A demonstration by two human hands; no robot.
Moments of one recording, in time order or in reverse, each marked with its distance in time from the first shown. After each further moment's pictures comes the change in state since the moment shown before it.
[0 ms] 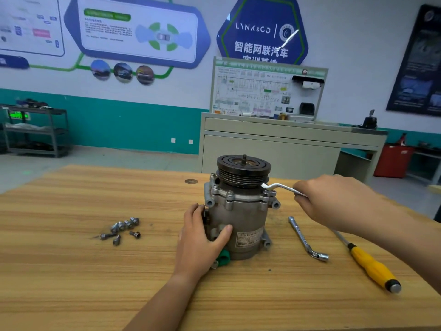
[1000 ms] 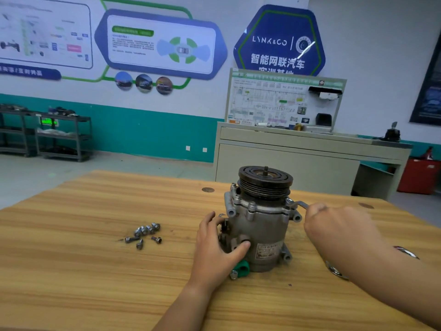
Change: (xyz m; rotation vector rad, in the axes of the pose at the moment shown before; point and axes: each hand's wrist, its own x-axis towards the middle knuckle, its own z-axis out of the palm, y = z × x) left_hand -0.004 -0.008 -0.008 -0.157 -0.008 0.029; right_hand -0.024 -0.047 -0.012 -0.341 -0.160 -0.051
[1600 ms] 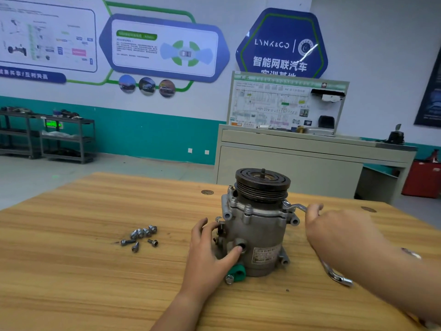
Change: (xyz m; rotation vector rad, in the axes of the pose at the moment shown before) left_hand -0.003 -0.001 -0.002 0.049 0.033 0.006; right_hand 0.009 0.011 0.017 -0.075 0.059 -0.051
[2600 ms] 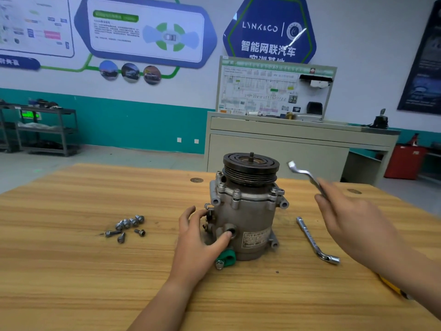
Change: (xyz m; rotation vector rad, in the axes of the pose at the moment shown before) left_hand -0.001 0.001 -0.002 0.024 -0.019 -0.037; right_hand -0.008 0.008 0.051 0.770 0.522 0.259
